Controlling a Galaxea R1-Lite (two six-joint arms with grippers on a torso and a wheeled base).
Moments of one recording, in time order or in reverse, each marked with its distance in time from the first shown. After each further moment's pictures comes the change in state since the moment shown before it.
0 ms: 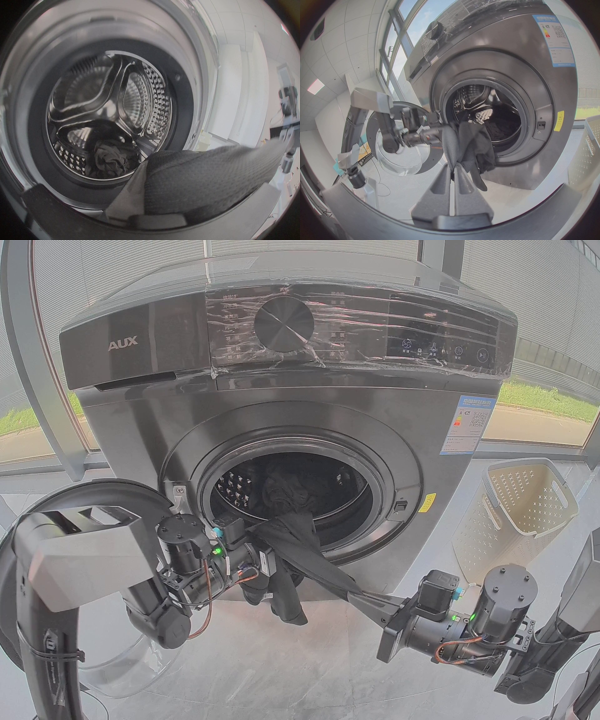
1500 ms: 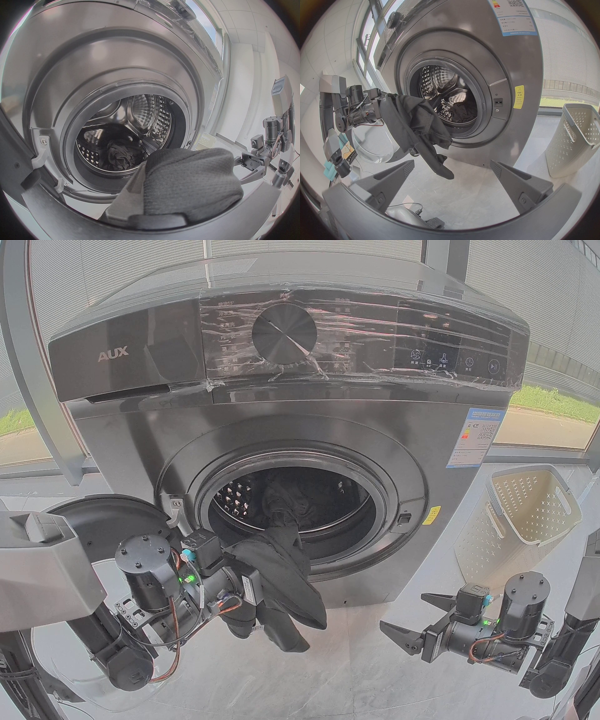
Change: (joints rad) left arm -0.136 -0.297 0.354 -0.002 0.242 -0.042; right arm -0.183 0.012 0.209 -0.026 0.009 -0.001
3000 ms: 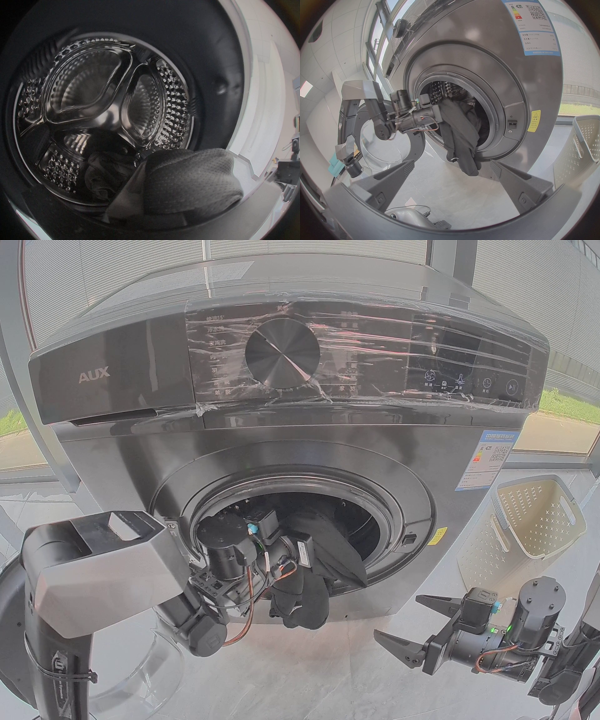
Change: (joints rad) left arm -0.032 0.286 -0.455 0.074 0.044 -0.073; right arm 0.094 -0.094 0.025 0.002 -0.011 0.000
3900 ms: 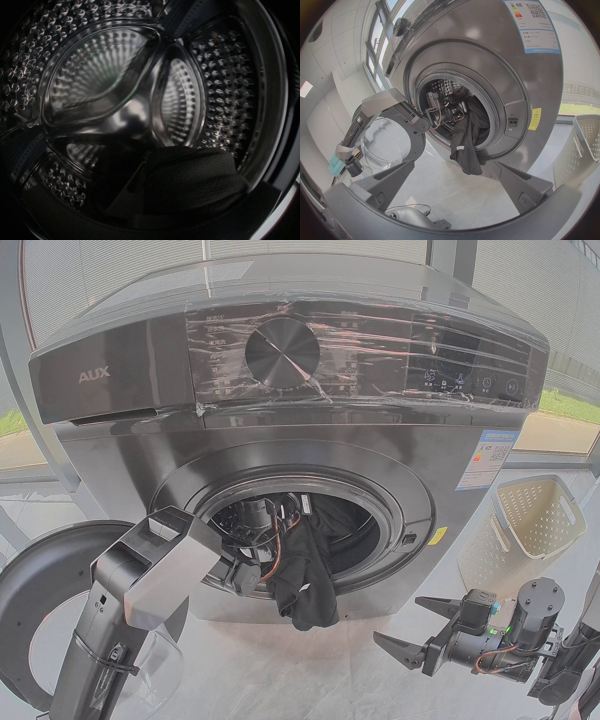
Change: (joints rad) left arm 0.111 0.340 -0.749 0.336 0.109 0.030; right arm 0.001 0.005 0.002 0.000 0.003 0.000
